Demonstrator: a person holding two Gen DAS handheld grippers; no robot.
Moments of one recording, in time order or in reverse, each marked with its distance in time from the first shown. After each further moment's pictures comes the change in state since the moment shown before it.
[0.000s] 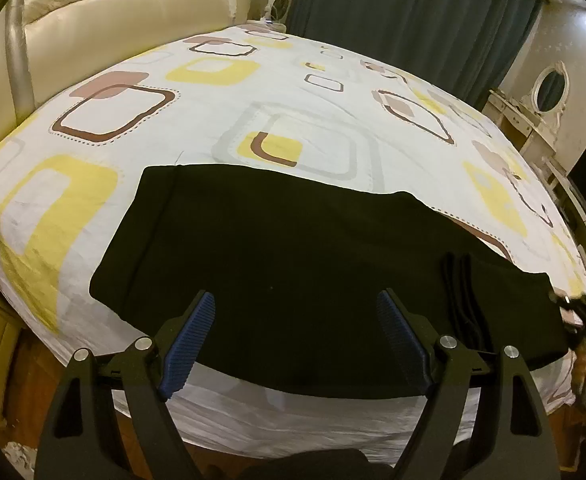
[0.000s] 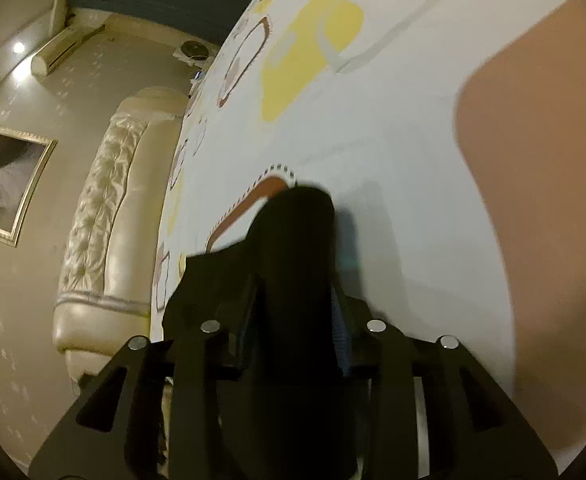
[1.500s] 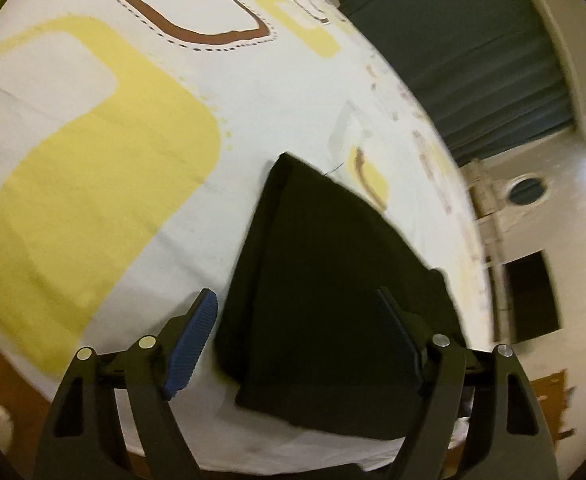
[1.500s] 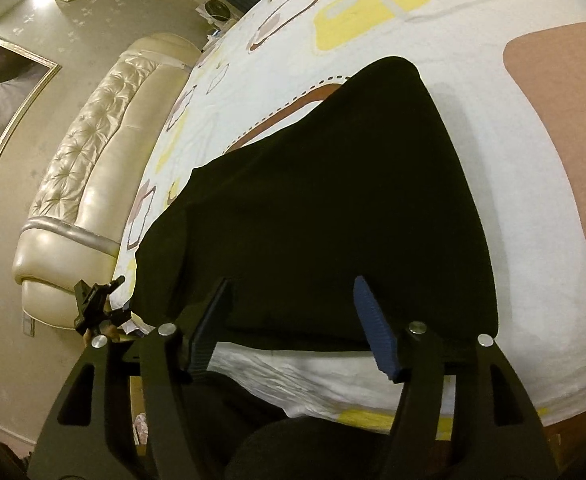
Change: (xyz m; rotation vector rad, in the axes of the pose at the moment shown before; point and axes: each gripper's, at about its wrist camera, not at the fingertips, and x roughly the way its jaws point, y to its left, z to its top) left arm 0.067 0.202 0.034 -0.418 0.130 -0.376; right arm 0.012 0.052 -0.082 -0.203 0.053 -0.110
